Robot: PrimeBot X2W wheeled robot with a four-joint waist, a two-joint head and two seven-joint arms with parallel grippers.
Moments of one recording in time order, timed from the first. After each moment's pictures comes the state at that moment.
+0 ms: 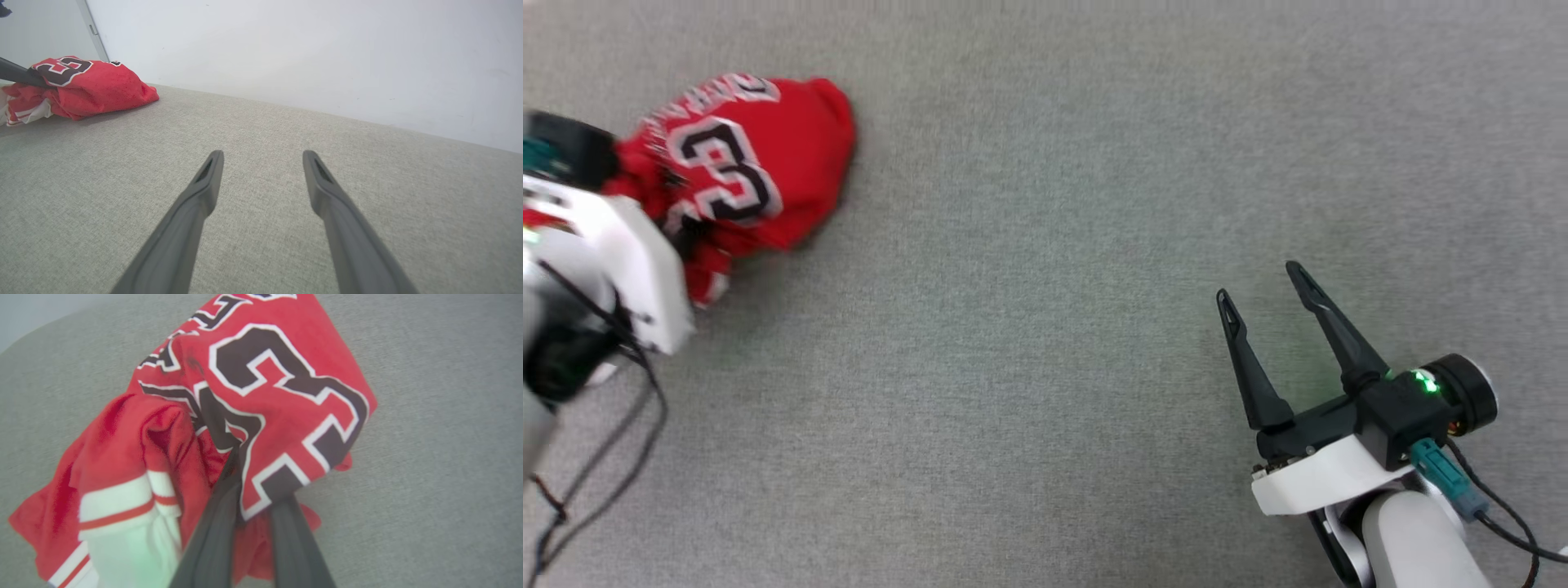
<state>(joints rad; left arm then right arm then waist) -0.86 0.86 -0.77 0.44 -1.02 -0.13 0.29 -0.20 -0.06 0.18 0.05 -0.02 0.13 -0.26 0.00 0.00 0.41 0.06</state>
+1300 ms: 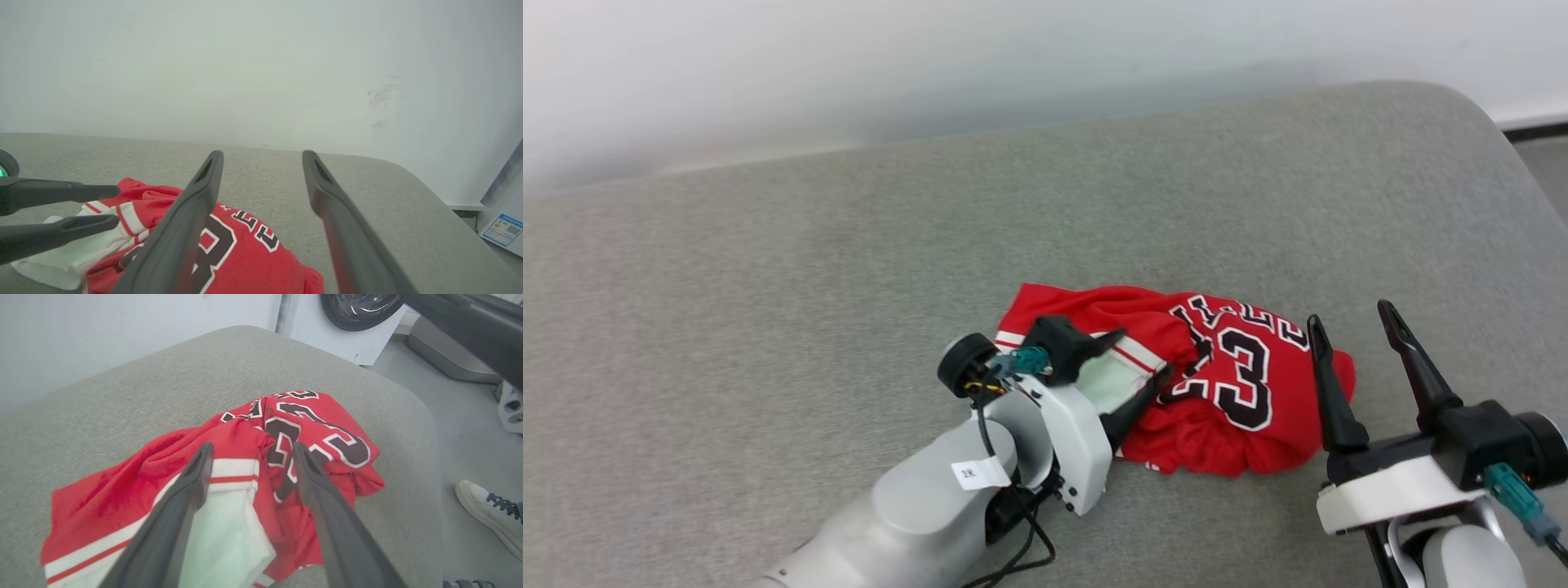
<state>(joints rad) -0.76 0.15 -1.11 0.67 -0.79 -0.12 -0.21 -0.12 -0.05 0.02 0.07 0.00 0.13 -0.26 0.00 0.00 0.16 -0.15</state>
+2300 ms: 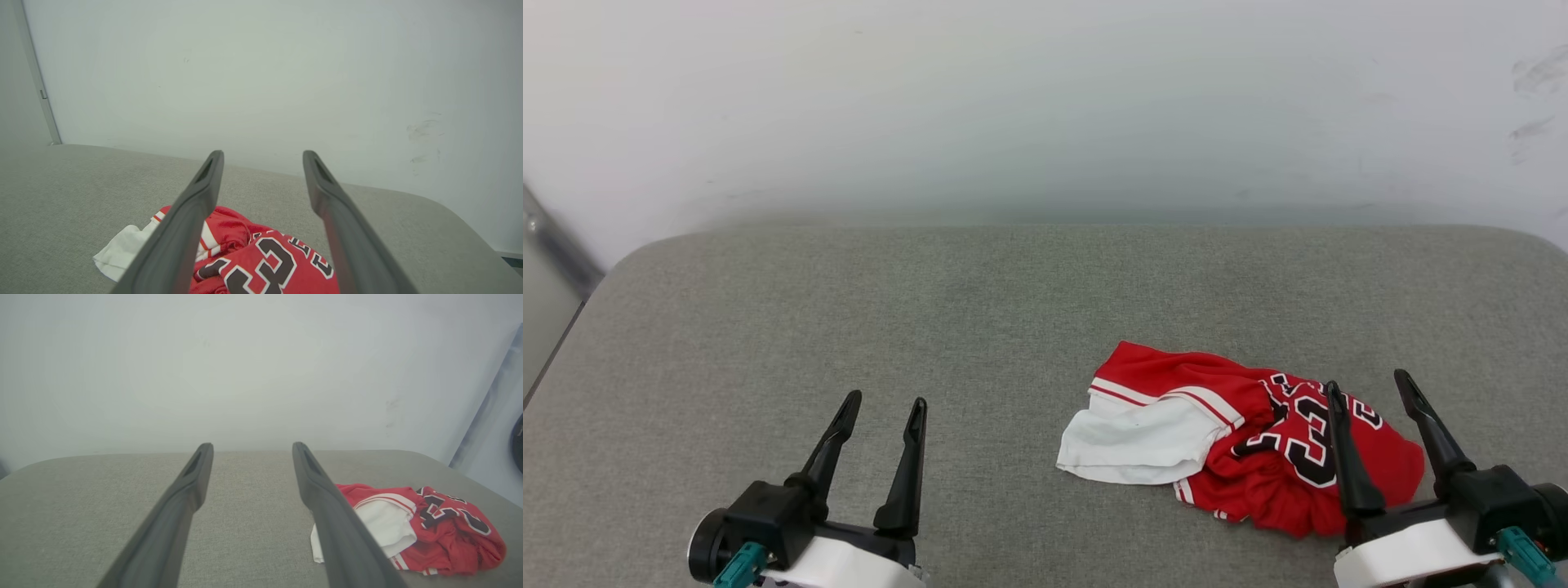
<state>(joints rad) -0.01 0.33 -0.37 -0.04 -0.46 0.11 -0.26 0.03 -0.05 -0.02 0.04 -0.01 0.13 -0.26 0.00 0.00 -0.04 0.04</state>
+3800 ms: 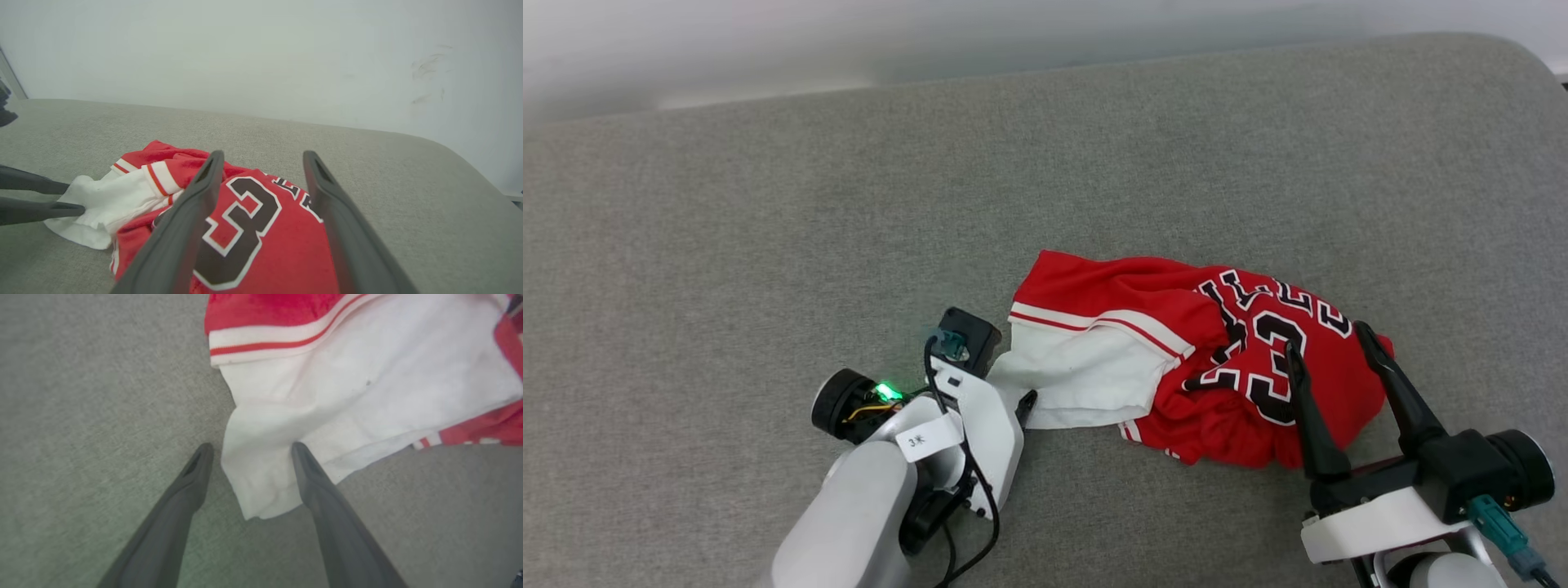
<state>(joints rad) -0.42 0.17 -0.45 0.30 -0.32 -0.10 0.48 -0.04 -0.05 0.06 0.00 -0.02 0.13 -0.26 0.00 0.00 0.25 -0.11</state>
